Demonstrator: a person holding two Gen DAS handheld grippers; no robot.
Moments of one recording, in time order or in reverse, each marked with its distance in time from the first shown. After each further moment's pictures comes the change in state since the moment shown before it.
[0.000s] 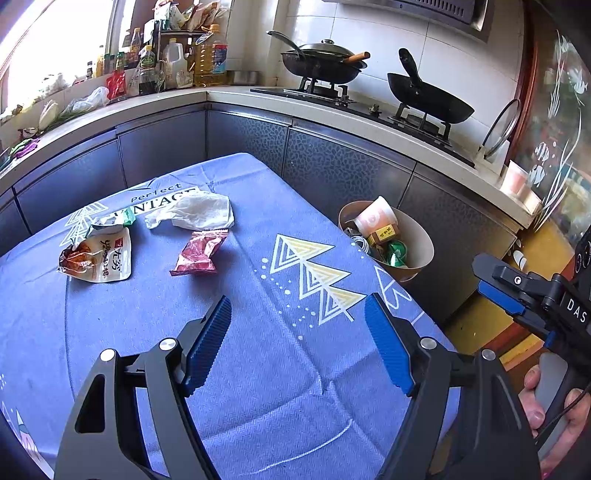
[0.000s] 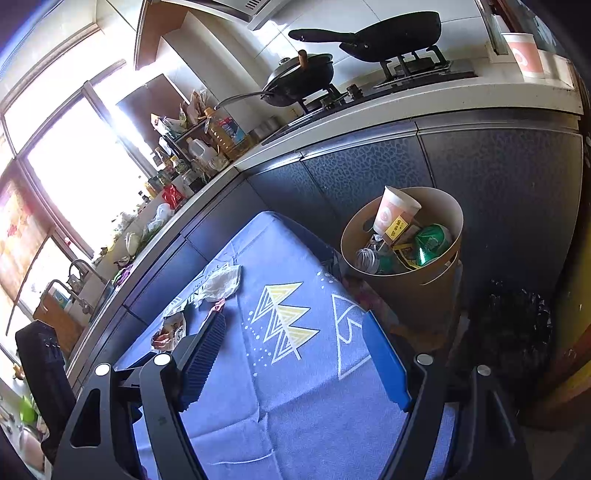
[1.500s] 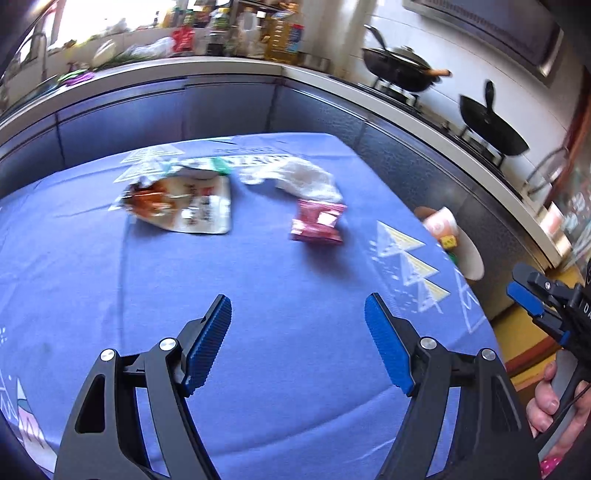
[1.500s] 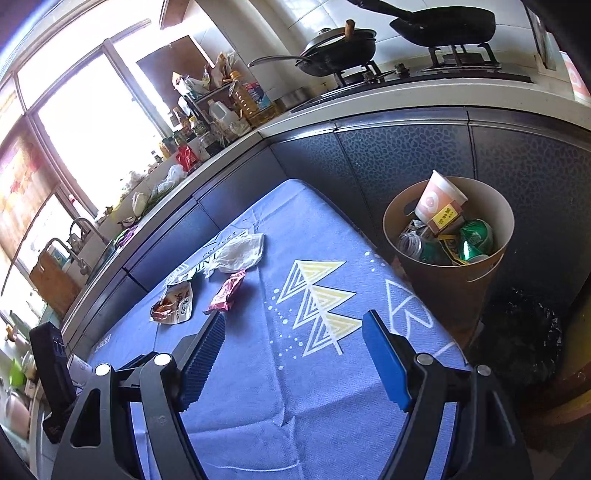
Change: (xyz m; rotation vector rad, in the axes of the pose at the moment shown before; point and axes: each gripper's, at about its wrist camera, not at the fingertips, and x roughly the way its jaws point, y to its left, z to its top) left arm -0.006 0.133 -0.033 -0.220 0.025 0.074; right arm 0.055 0.048 -0.012 -0.130 0.110 0.025
